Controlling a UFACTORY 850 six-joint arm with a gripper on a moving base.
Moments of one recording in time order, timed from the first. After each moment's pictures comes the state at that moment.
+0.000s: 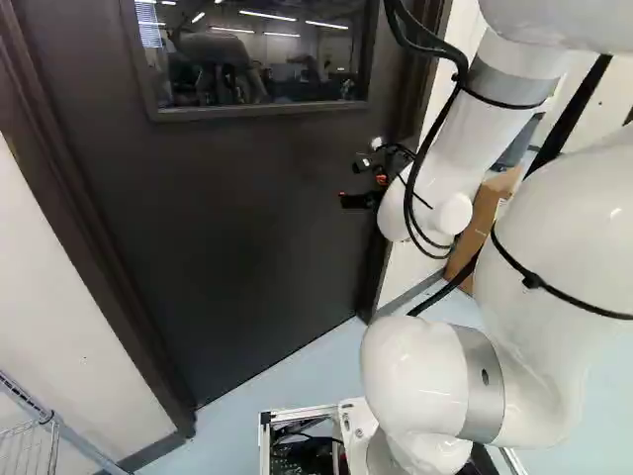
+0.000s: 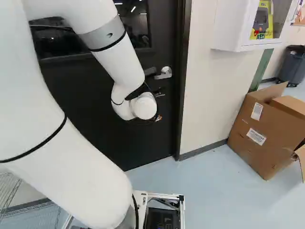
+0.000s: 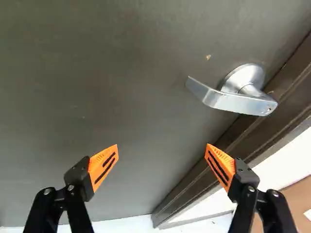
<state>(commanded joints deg) -19.7 5.6 -22.2 -36.3 50.0 0.0</state>
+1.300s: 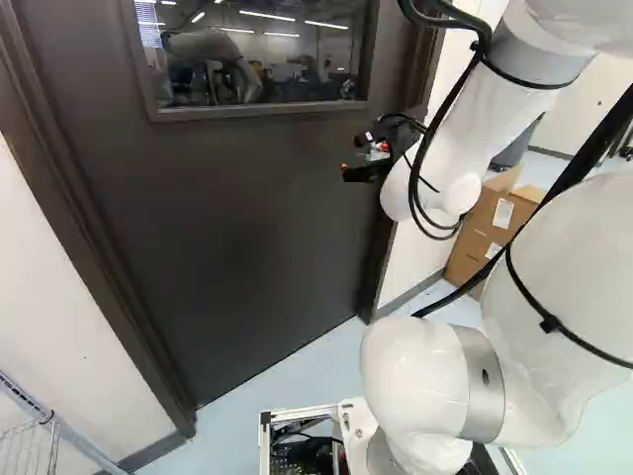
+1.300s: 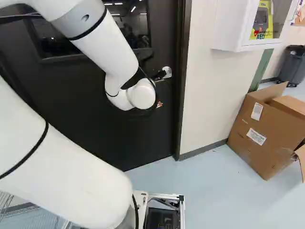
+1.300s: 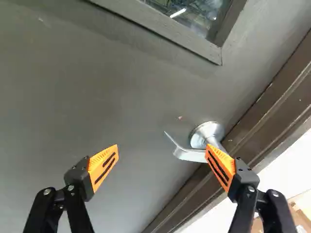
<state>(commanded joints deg) -19.0 11.9 -25.7 -36.3 50.0 0.0</state>
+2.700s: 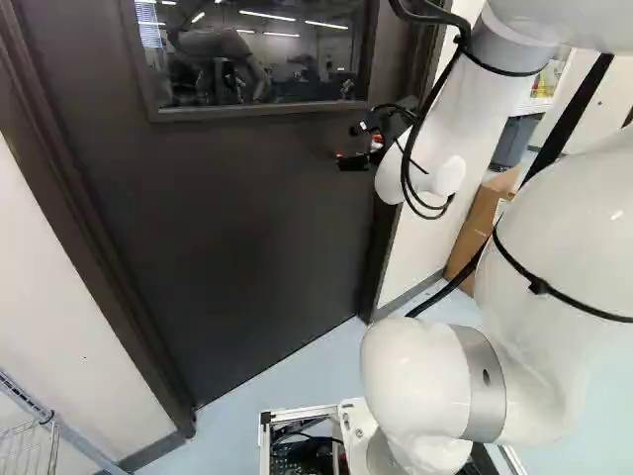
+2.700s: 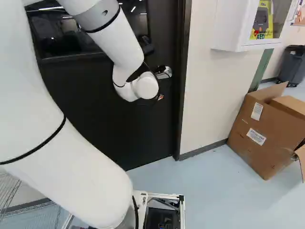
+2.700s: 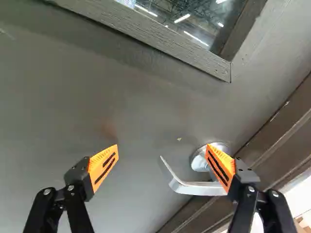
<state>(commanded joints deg) -17.1 5.2 -32.4 -36.3 50.0 0.0</state>
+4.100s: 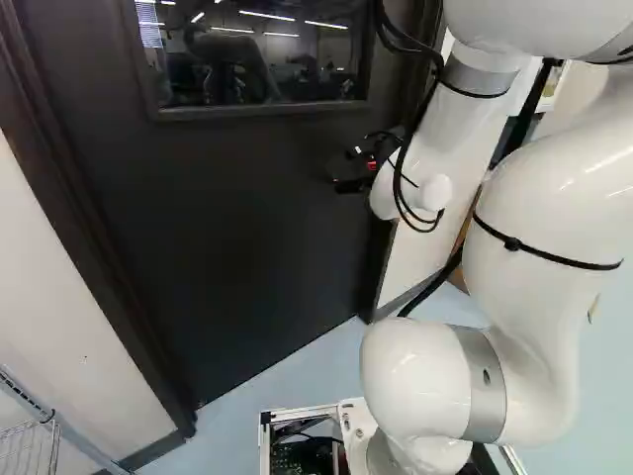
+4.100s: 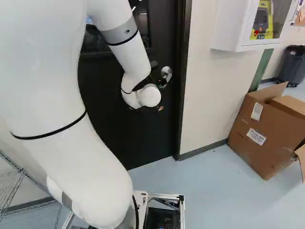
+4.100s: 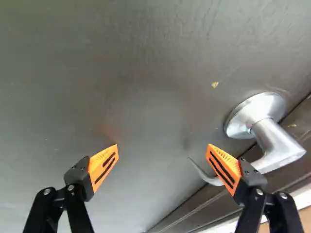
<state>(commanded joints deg) -16.8 -5.2 -33.2 -36.3 50.0 0.0</state>
